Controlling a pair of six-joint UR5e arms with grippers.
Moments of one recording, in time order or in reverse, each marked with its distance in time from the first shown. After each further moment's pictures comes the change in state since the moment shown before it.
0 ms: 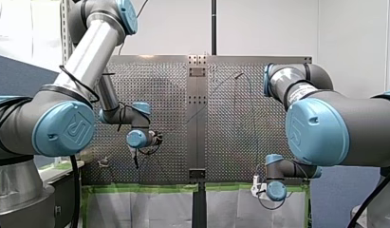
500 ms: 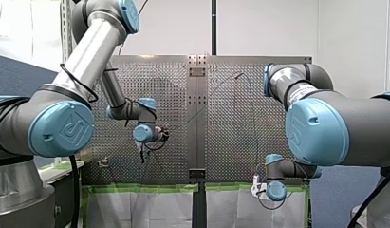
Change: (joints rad) left arm -0.044 0.000 0.089 -0.095 0.000 0.034; right arm 0.000 0.000 0.000 0.000 0.000 0.000
